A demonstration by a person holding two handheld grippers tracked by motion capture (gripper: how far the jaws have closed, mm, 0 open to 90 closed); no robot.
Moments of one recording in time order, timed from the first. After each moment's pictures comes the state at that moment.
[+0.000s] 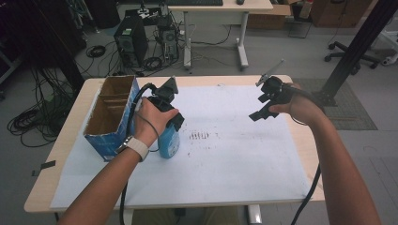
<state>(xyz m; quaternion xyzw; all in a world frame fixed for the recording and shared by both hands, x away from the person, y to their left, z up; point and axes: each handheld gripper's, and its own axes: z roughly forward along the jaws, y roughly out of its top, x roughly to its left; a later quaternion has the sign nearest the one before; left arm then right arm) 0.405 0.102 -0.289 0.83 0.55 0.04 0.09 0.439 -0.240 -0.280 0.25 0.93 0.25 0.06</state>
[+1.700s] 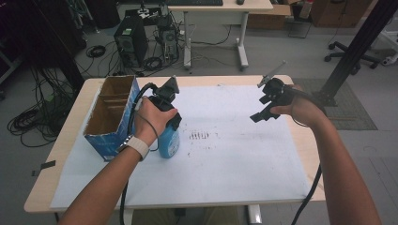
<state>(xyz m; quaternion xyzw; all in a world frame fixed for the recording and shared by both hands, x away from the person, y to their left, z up) 0.404 0.098 -0.284 0.83 0.54 0.04 0.09 0.436 -0.244 -0.283 0.25 0.93 0.25 0.06</state>
